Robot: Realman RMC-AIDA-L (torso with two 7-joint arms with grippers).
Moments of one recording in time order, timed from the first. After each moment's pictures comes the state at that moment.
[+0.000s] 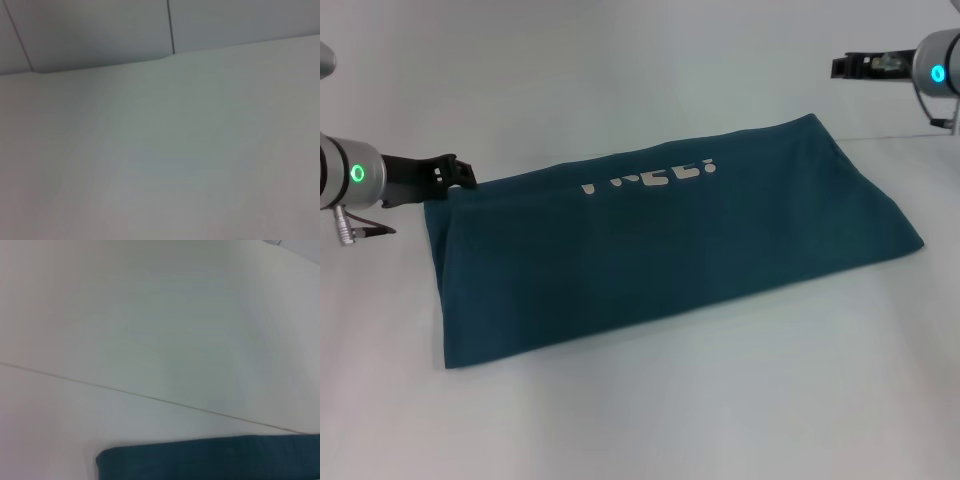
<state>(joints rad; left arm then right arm) -0.91 -2.03 0.78 0.58 2.59 0.78 -2.76 1.00 1.90 -0.84 -0.39 -2.51 -0.45 2.55</state>
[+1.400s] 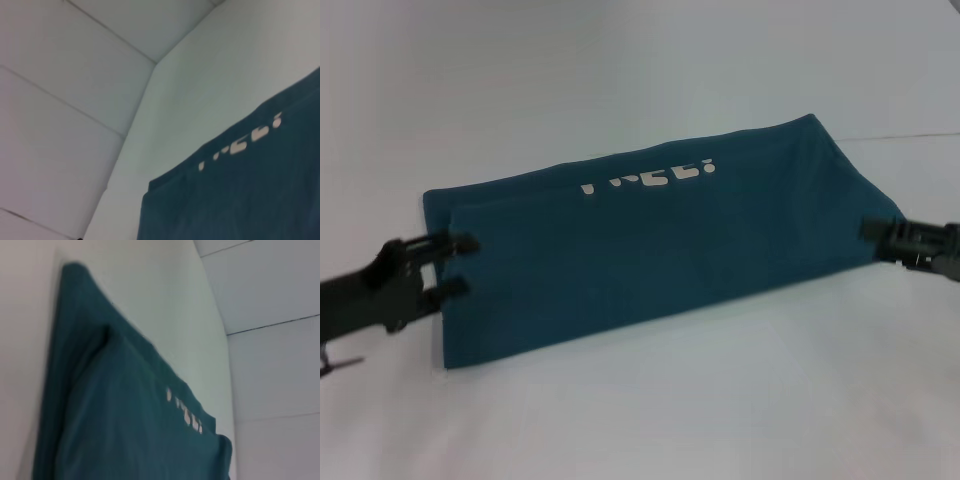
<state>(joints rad) -0.49 -2.08 0.61 0.67 1.96 1.33 -2.60 0.44 1.91 -0.59 -0.62 -1.90 -1.54 2.17</state>
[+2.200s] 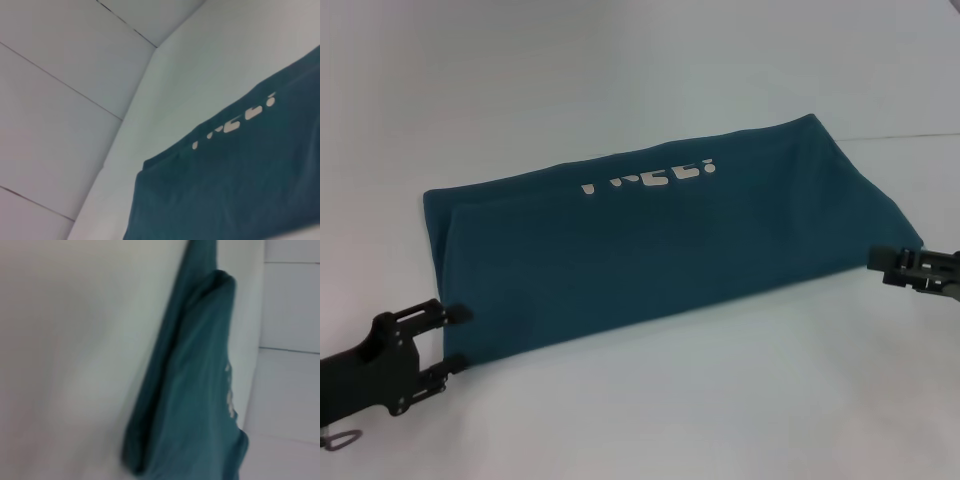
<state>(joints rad) -0.40 -2.11 0.55 0.61 2.00 1.39 -2.73 0.42 1.89 -0.59 -0.58 -1.92 -1.56 2.10</state>
